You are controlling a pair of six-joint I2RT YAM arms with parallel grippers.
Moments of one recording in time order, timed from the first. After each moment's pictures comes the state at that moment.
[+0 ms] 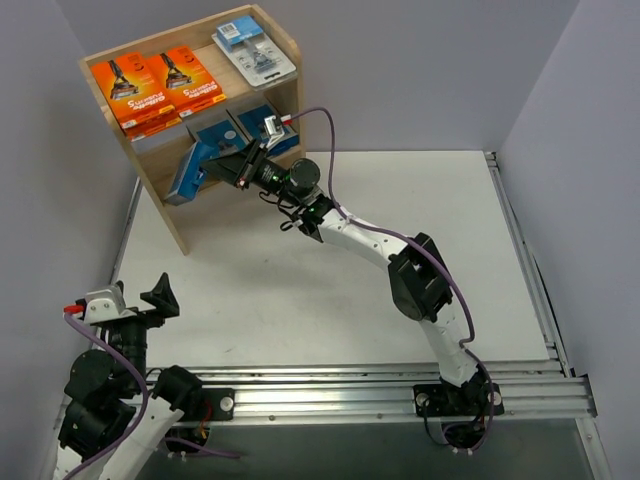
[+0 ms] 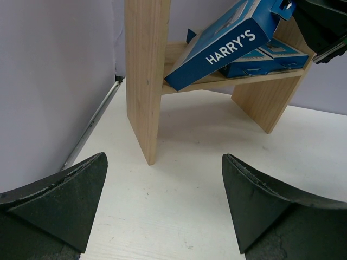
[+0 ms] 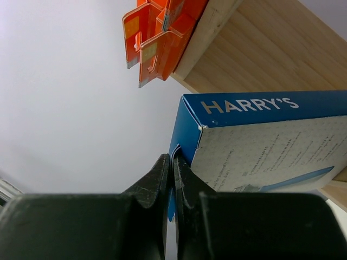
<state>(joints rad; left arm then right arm) -0.54 0.01 0.66 -0.48 -0.68 -0.04 0.81 2.21 1.87 0.81 -0.39 1.23</state>
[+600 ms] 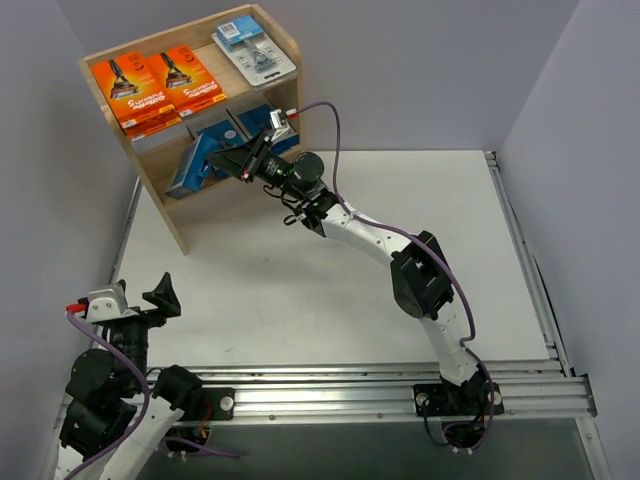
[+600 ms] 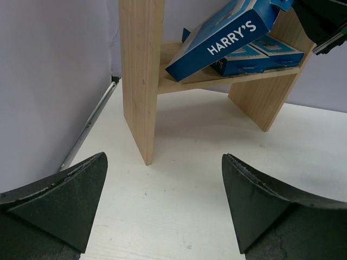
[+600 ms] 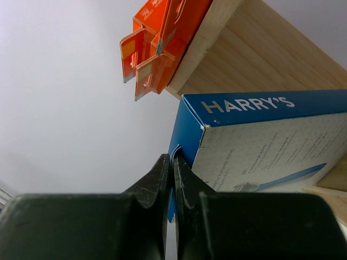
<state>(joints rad) -0.53 0.01 0.66 -0.48 -0.65 -0.04 0.78 2.21 1.90 0.78 -0.39 1.22</state>
